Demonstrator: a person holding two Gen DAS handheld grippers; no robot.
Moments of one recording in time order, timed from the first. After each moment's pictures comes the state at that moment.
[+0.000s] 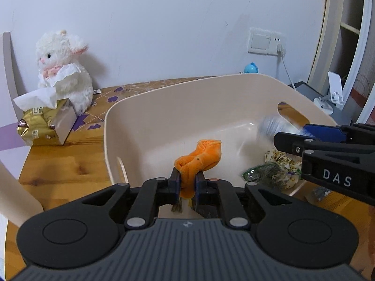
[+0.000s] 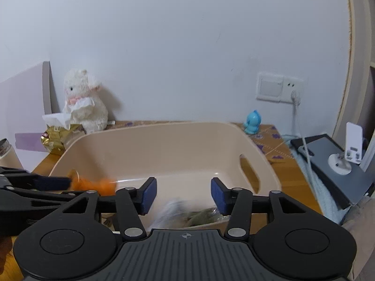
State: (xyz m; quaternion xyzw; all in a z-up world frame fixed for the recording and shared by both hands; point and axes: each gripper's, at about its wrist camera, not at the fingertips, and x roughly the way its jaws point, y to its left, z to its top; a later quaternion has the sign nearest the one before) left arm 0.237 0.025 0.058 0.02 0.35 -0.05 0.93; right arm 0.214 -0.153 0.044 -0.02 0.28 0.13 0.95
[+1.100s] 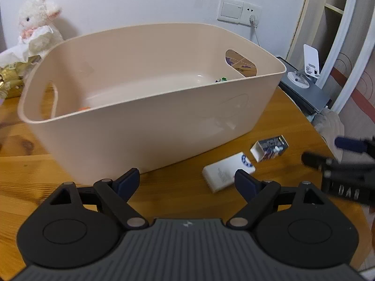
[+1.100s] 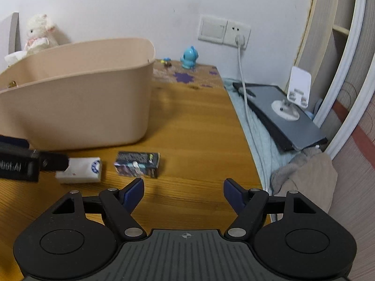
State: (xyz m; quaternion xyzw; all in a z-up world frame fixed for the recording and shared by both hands) left arm 0.189 -0.062 0.004 -0.02 0.40 -0.08 0.91; right arm 0.179 -0.272 -0.038 -0.08 0.37 0.05 0.93
